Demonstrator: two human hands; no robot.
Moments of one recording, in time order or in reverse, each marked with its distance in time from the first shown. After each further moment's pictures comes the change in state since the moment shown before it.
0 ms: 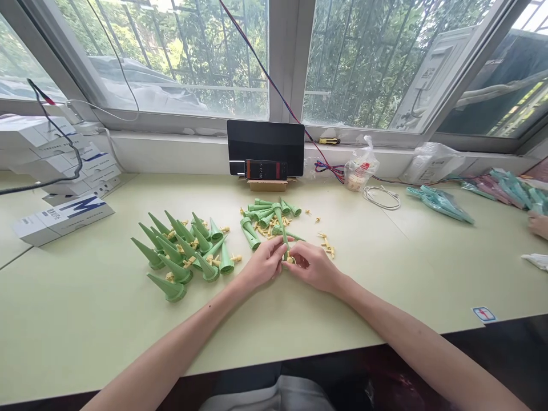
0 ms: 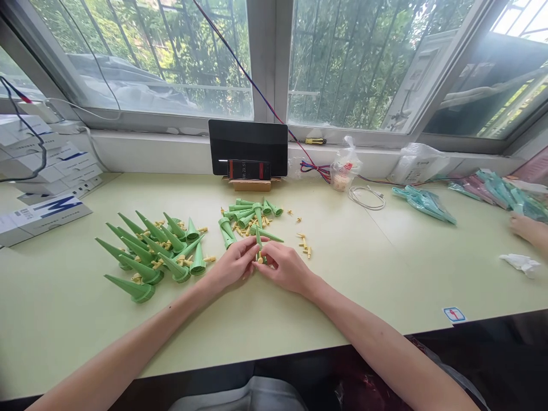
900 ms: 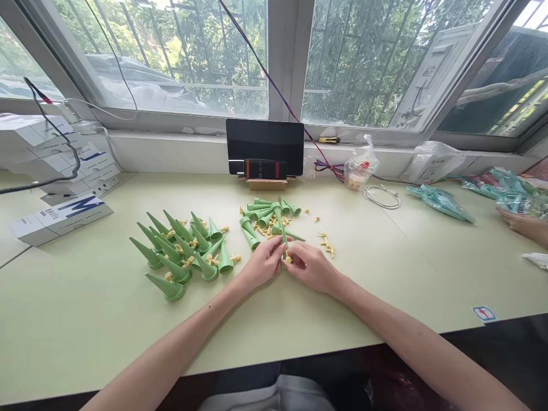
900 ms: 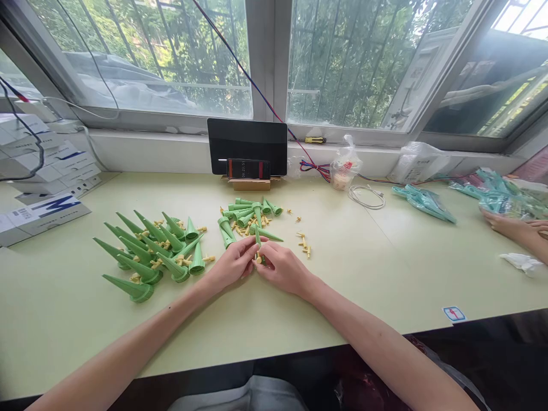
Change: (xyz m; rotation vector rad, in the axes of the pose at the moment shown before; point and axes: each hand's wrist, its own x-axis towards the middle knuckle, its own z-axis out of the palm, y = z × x) left_hand -0.001 0.003 0.002 0.022 0.009 0.032; right_hand 0.001 0.000 0.005 -0.028 0.021 -0.083
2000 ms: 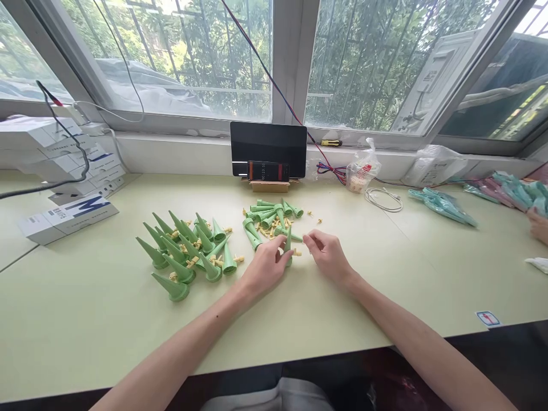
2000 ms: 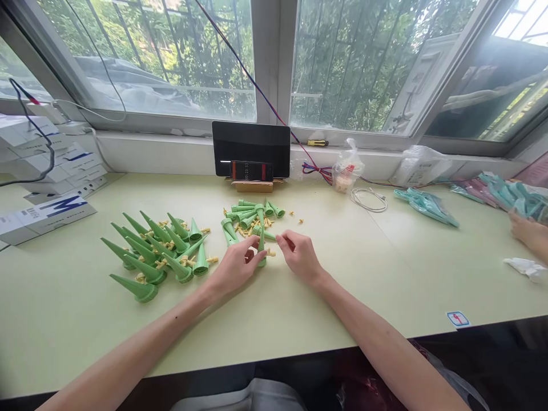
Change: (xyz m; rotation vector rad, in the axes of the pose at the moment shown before) left_hand -0.001 -0.006 0.000 0.571 0.174 0.186; right_hand 0.007 0.008 -0.024 0.107 0.144 0.424
